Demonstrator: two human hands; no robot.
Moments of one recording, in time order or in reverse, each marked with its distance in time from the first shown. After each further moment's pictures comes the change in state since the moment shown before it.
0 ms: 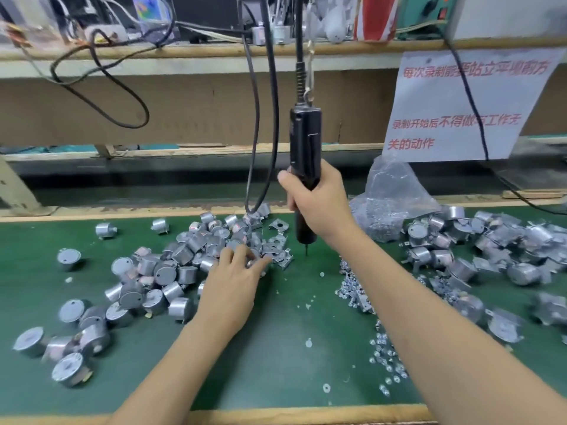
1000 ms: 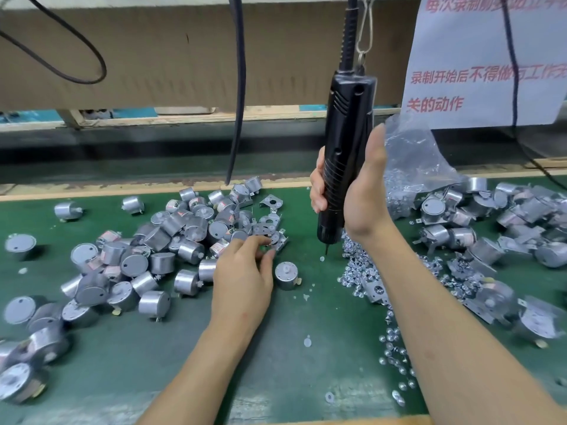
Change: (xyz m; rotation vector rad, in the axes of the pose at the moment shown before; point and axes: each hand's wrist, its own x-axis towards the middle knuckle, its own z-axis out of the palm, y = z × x) left_hand 0.011 0.040 0.025 -0.672 0.230 -0.386; right_hand -0.013 0.034 -0.027 0.454 -0.097 0.134
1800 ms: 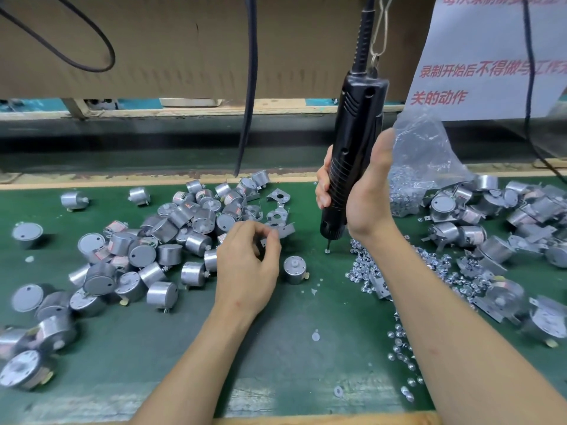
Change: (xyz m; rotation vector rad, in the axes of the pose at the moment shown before) left_hand 0.005 -0.001 -0.004 -0.191 0.109 0.029; right_hand -0.004 0.008 0.008 -0.035 0.057 -0.026
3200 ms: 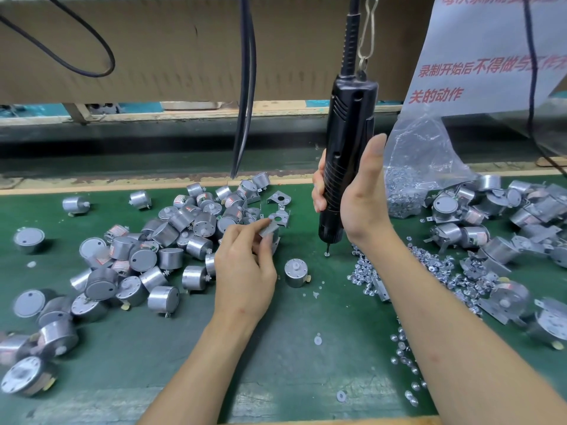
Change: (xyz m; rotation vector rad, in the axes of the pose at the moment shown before) left_hand -0.001 0.000 0.000 -0.012 0.041 0.050; right_hand -0.005 -0.001 0.008 -0.079 0.009 -0.035
